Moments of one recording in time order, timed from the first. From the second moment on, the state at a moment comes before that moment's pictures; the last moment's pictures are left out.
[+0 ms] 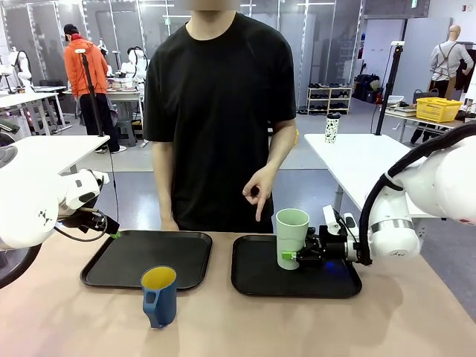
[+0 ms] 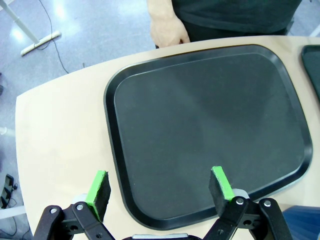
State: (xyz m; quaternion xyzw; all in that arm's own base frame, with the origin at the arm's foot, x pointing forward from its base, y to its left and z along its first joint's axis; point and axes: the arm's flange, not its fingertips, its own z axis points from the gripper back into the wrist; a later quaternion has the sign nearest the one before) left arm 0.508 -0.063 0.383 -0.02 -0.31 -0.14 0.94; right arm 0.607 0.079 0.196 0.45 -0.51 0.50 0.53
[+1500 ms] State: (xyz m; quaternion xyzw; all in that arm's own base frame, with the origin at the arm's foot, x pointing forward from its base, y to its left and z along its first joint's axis) left arm 0.508 -0.063 0.383 -0.02 -0.31 -0.14 0.94; right arm 0.590 0.029 0.202 0.44 -0.50 0.47 0.58
